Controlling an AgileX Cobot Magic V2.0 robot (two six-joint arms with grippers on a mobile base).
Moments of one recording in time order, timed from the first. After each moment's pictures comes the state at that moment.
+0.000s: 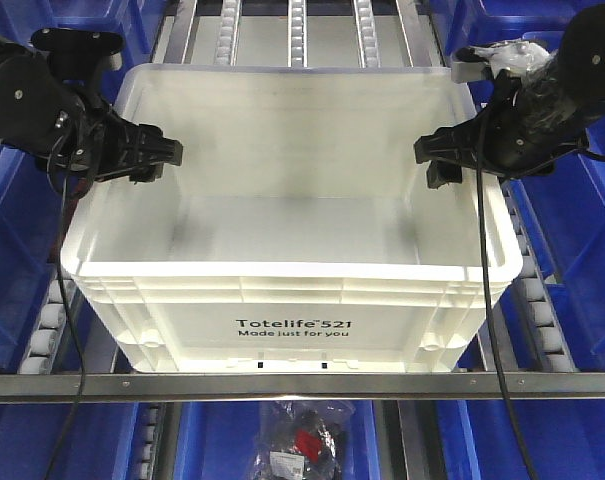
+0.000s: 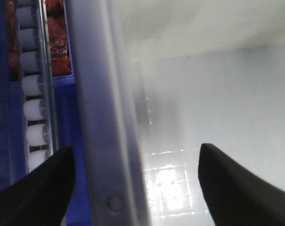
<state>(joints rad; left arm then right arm) -0.30 1.64 -1.41 0.20 0.81 -0.34 0.22 1.69 -1.48 0.03 0.92 0.08</state>
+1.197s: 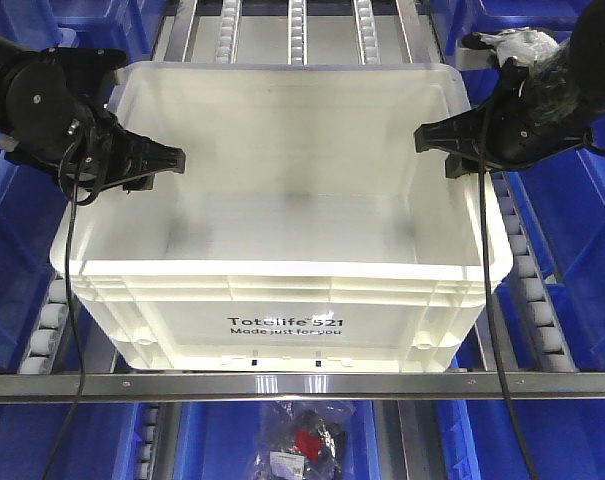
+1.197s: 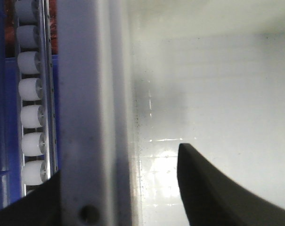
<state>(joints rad) -0.30 1.68 -1.42 0.19 0.86 -0.39 0.22 1.65 -1.48 0.06 0.92 0.10</state>
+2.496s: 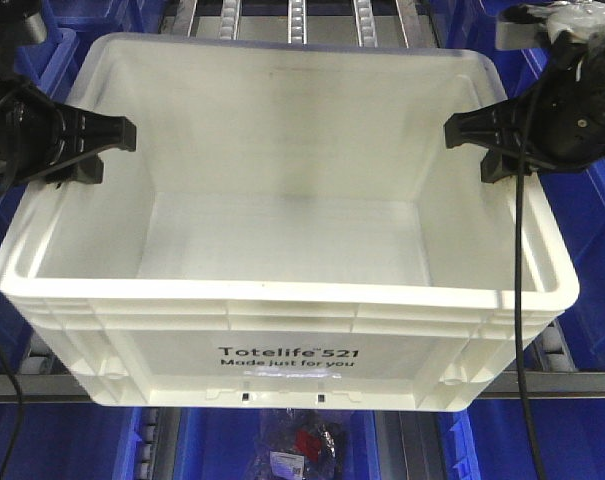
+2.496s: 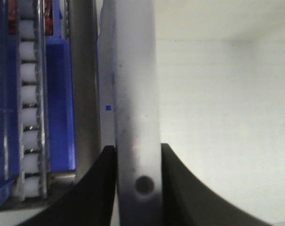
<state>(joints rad) -0.32 1.40 -1.40 0.06 1.08 -0.37 0.32 1.48 -1.48 -0.08 1.14 0.27</state>
